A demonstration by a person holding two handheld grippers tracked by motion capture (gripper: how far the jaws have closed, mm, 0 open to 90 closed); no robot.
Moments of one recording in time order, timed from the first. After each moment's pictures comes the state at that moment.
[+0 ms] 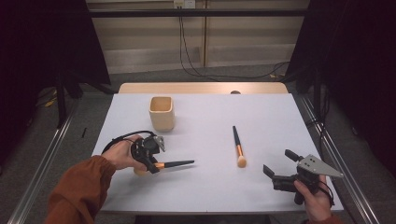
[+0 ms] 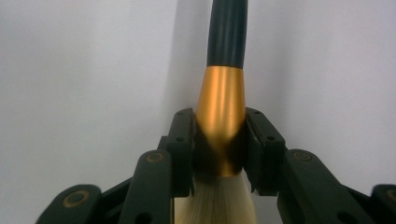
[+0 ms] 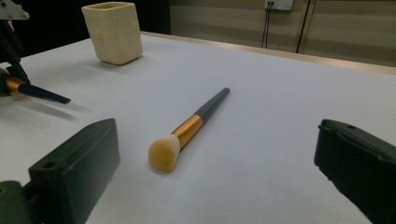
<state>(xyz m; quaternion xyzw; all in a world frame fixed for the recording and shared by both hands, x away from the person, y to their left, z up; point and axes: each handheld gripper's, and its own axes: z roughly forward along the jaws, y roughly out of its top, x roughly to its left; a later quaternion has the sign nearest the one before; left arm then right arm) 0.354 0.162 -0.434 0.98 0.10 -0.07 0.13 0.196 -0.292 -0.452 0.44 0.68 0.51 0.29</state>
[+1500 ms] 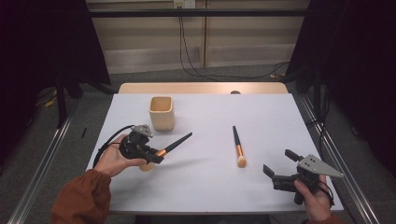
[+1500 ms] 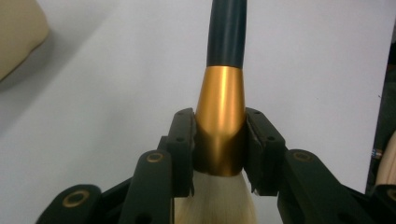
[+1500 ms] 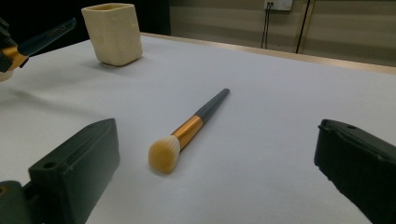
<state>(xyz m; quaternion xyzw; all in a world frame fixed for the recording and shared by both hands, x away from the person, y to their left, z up) 0.345 0.190 -0.416 0.92 0.22 -0.04 0.33 0.196 -0.292 -0.452 0.44 0.68 0.51 0.29</state>
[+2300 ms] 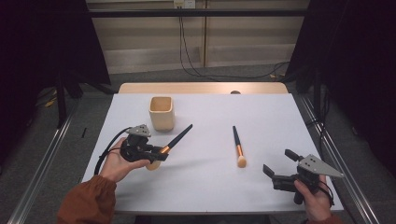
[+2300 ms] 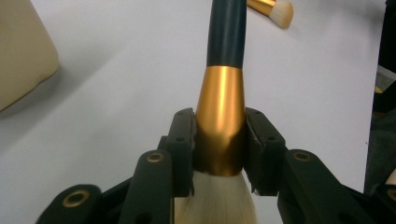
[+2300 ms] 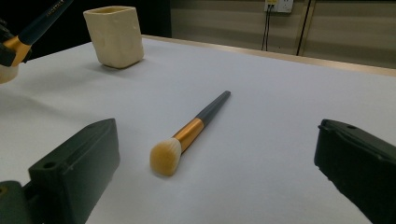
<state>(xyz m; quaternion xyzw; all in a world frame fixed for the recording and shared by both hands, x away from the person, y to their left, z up) 0.332 0.186 -0.416 0.88 0.25 -0.02 0.41 0.196 -0.292 -0.451 0.44 0.67 0.52 0.29</state>
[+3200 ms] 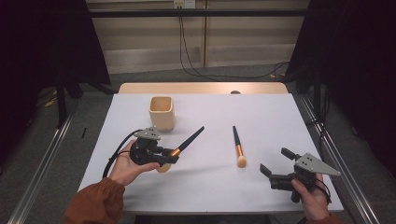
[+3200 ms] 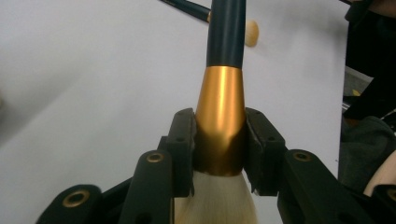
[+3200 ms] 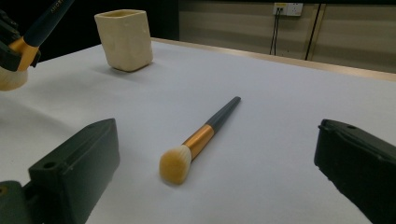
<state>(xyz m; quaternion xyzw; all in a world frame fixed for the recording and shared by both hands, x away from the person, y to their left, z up) 0.320 0.158 -0.412 0.88 0.21 -0.03 0.43 0.200 -0.285 -0.449 0.42 0.68 0.53 0.28</state>
